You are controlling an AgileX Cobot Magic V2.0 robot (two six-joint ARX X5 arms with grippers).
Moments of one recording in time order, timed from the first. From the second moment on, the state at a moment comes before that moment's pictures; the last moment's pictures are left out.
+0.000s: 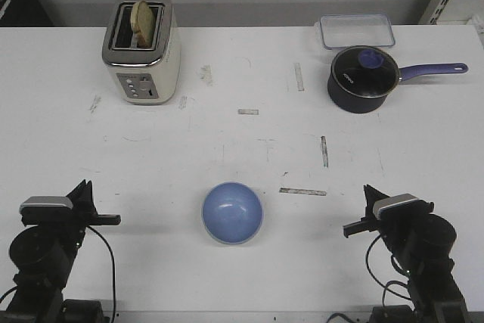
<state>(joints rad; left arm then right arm) -0.05 0.37 0.56 -0.29 -0.08 0.01 0.05 0.51 0.54 -0.42 -0.18 -0.10</state>
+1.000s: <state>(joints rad) -0.05 0.35 0.56 -0.27 -0.08 0.04 0.05 0.51 0.54 -0.40 -0.18 -0.10</state>
